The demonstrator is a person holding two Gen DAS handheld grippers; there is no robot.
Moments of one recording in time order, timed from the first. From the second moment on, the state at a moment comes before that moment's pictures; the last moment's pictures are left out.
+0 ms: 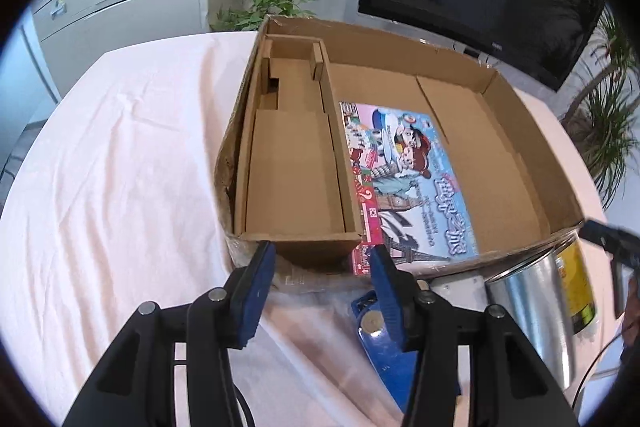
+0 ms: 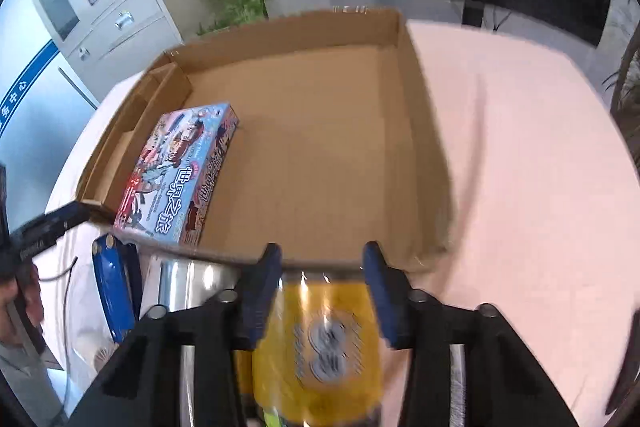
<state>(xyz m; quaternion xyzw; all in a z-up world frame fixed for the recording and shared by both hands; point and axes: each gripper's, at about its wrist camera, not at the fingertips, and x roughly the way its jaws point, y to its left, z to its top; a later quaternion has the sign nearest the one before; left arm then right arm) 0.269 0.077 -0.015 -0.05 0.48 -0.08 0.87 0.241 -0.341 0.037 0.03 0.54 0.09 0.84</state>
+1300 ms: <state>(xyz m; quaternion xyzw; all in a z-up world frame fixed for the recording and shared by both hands) 0.225 -0.058 -0.050 -0.13 0.55 -0.28 0.78 0.144 -0.321 -0.012 0.19 0.59 0.25 0.74</state>
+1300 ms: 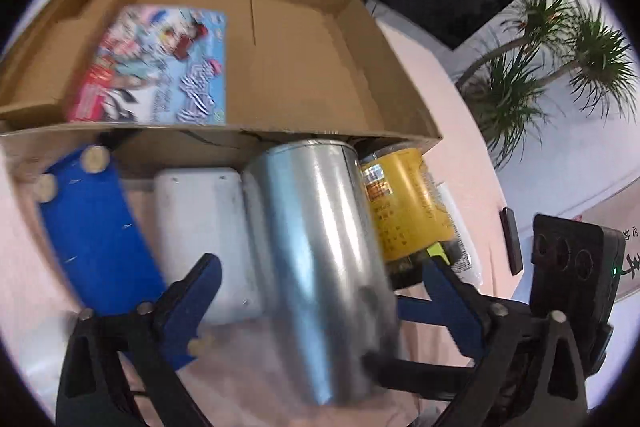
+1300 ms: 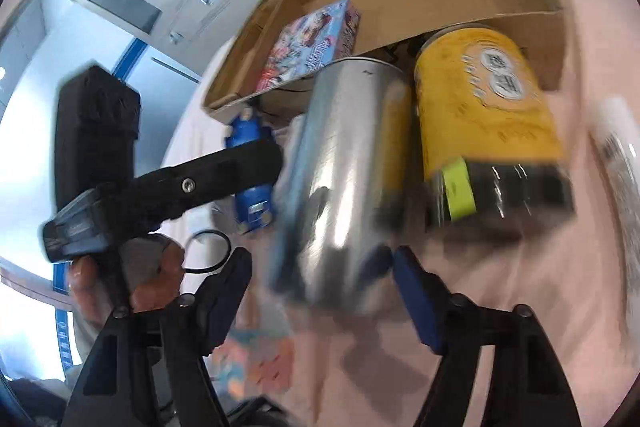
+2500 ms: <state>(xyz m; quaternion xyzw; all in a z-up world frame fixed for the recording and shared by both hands) 0.234 -0.038 0.108 -0.11 0.43 -0.29 0.85 0.197 -0.250 0.113 0.06 0.47 0.31 0.82</state>
